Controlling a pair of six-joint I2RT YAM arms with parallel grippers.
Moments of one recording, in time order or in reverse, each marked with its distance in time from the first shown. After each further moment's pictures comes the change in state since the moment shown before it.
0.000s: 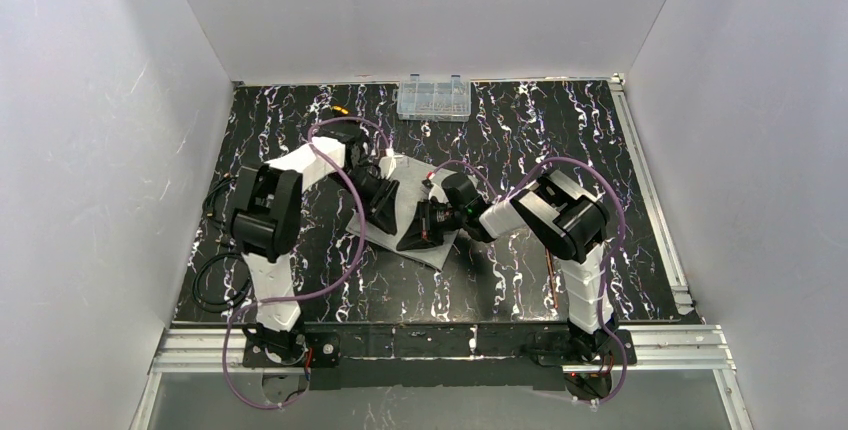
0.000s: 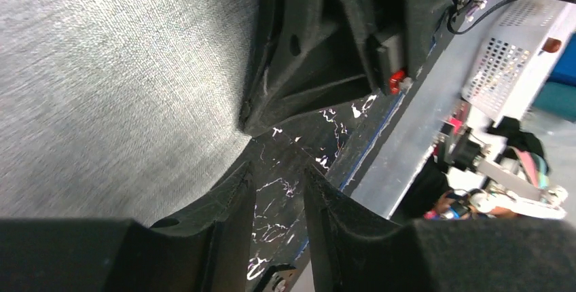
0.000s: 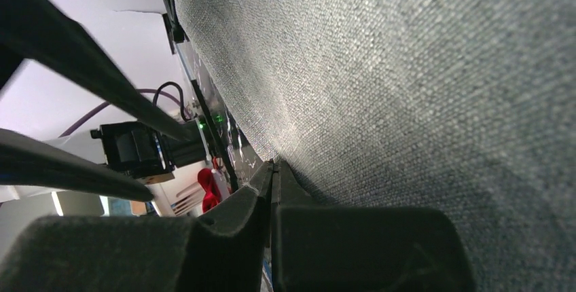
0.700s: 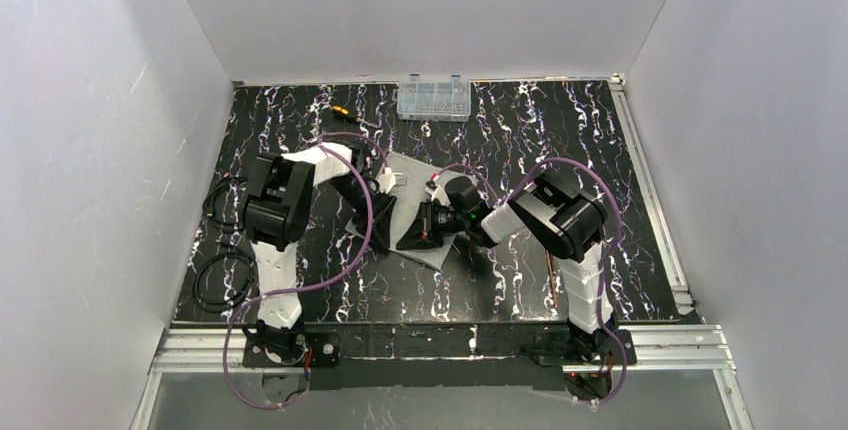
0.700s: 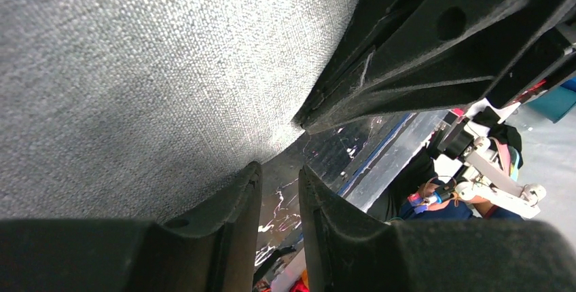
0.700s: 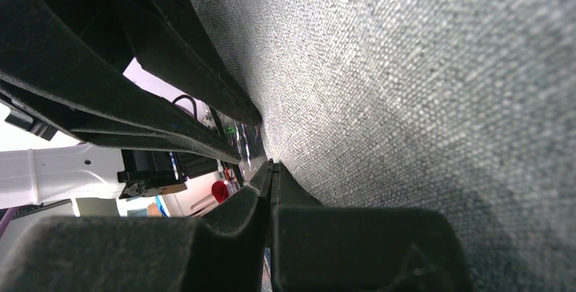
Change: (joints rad) left arm -0.006 0.142 -0.032 -0.037 -0.080 -0.010; right arm 0.002 0.015 -0.047 0.130 0.029 0.091
